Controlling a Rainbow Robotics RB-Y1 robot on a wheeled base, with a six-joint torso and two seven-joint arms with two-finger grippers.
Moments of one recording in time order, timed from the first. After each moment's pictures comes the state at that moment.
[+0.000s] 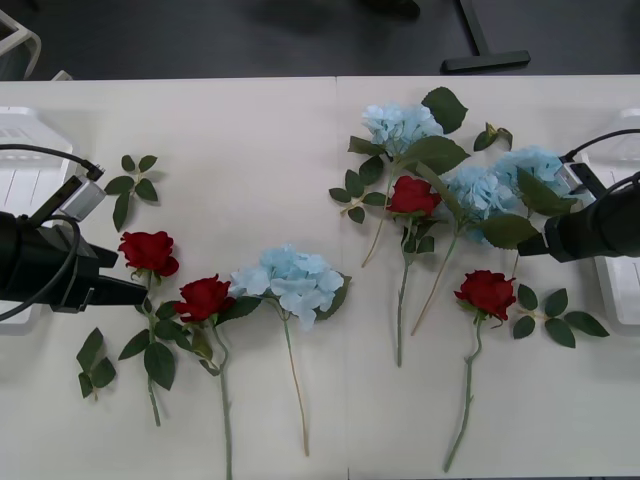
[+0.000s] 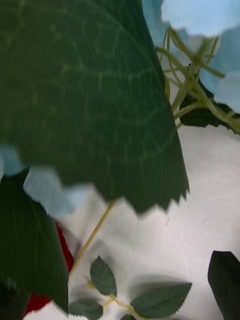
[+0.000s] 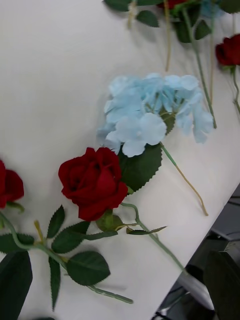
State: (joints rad) right arm -0.38 -0.82 0.10 -1.42 -1.04 1.27 1.74; left arm -0.06 1.14 -0.08 -1.93 1.65 1.13 -1.91
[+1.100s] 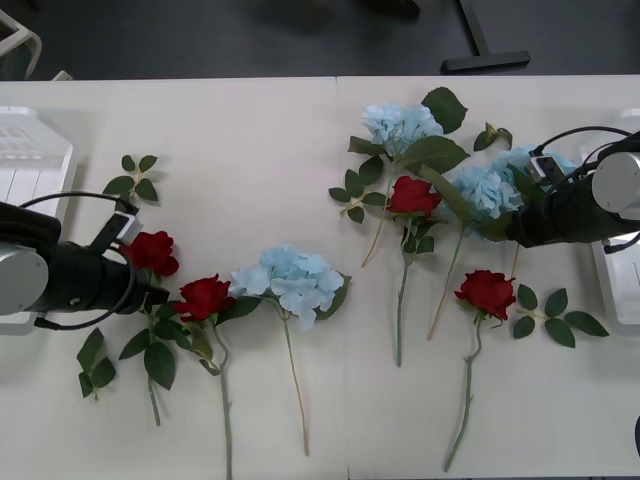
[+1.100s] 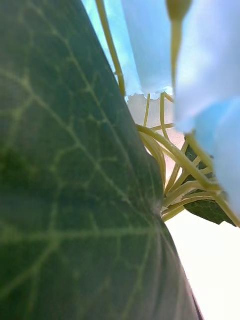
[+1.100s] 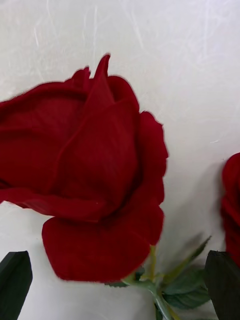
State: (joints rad) right arm -0.53 -0.68 0.16 -1.20 -0.81 1.18 1.71; left arm -0.25 0.96 -0.45 -1.64 1.03 0.94 -1.57
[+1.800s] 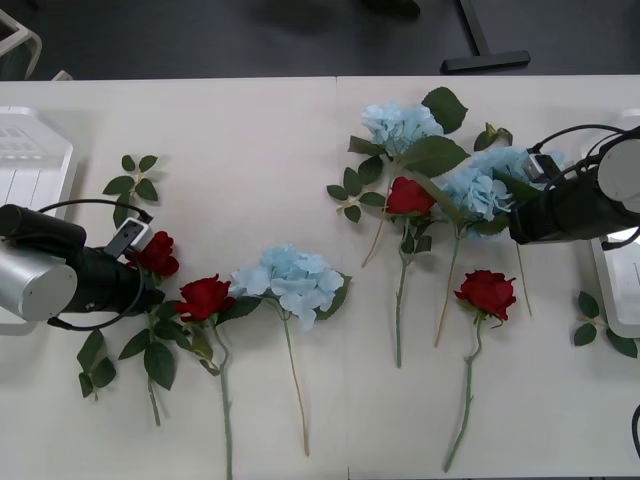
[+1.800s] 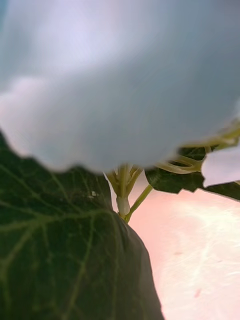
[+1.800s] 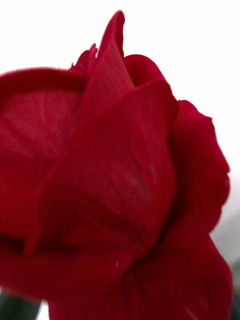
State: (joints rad) right arm -0.55 -0.68 0.14 -1.20 -0.90 1.25 1.68; left arm -0.32 0.93 -0.54 -1.57 0.87 0.90 -1.57
